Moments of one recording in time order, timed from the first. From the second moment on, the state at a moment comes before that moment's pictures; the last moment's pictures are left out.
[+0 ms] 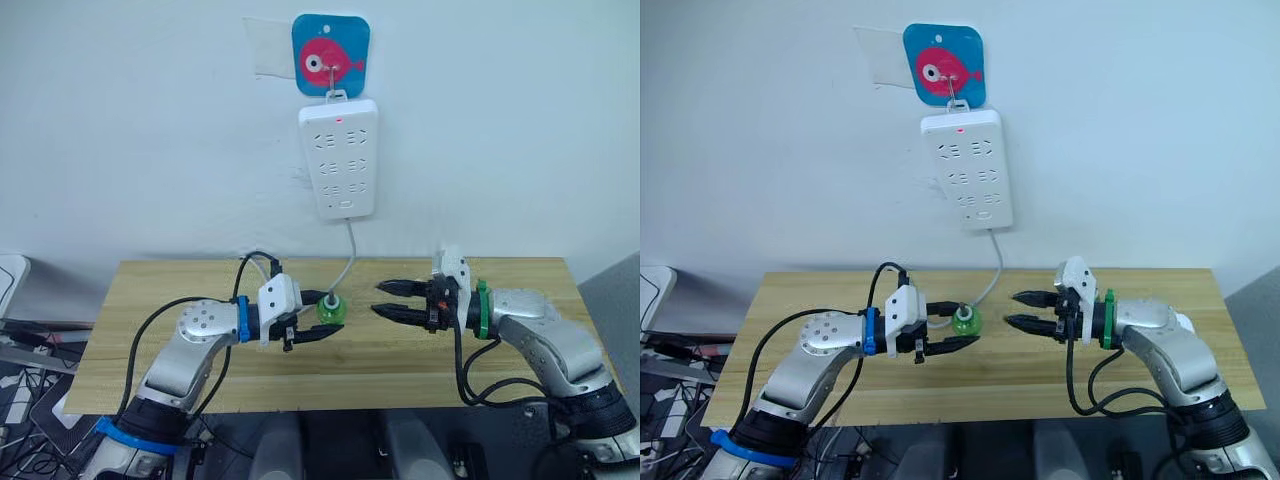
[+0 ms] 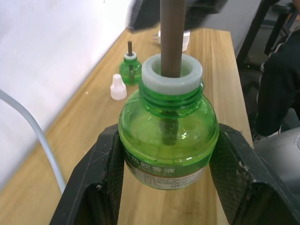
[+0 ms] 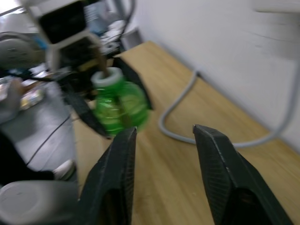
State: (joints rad) left arm -0.24 0.55 -0.19 -0.09 -0.26 0.09 -1.08; right arm -0.31 -0.61 0.17 -0.28 0.54 0.53 0.98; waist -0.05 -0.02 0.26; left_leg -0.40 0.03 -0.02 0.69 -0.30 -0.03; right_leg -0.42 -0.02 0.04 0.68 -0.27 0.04
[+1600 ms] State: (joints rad) left arm -0.26 0.50 -0.14 -0.12 -0.32 0.16 -1.02; right arm -0.38 -0.34 0.11 -0.21 0.60 0.65 0.85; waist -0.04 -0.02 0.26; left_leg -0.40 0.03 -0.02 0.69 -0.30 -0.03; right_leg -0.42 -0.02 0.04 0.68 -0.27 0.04
